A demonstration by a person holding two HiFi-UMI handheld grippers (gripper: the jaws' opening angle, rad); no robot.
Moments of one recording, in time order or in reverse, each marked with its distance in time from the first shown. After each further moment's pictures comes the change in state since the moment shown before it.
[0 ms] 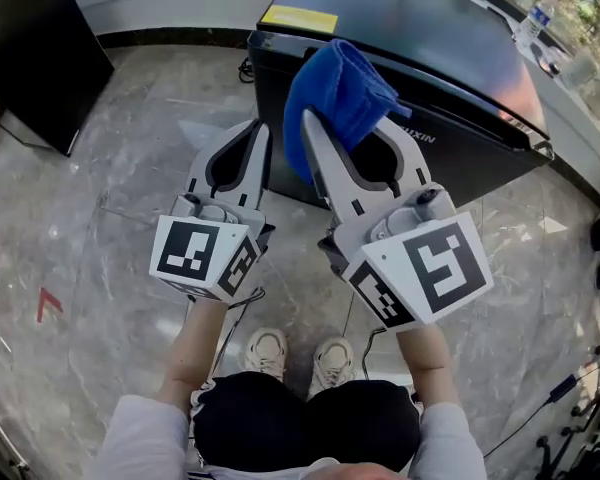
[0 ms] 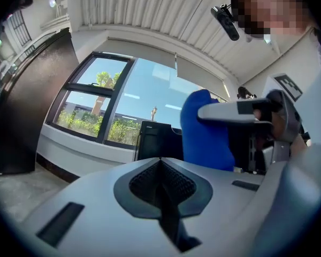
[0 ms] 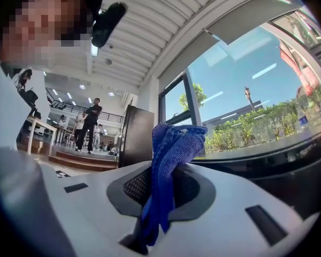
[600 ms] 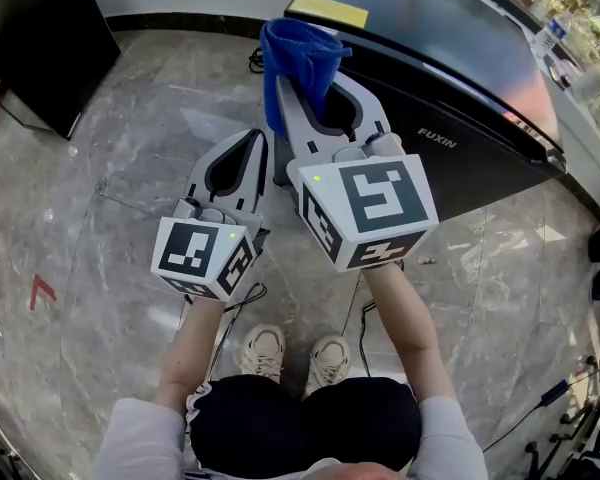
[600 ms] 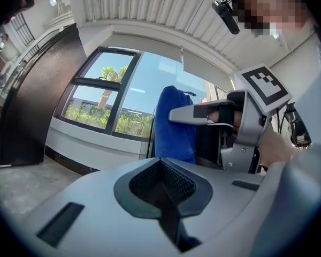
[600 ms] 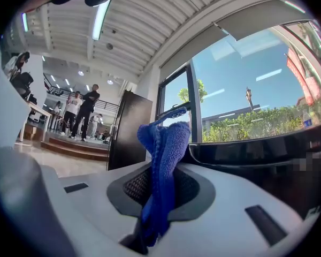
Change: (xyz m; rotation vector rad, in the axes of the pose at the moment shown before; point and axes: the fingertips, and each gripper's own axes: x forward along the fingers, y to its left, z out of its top) left arm -0.016 0.025 -0.036 -0.030 0.069 0.056; right arm 0.073 -0.005 -0.040 -0.081 0.085 -0.058
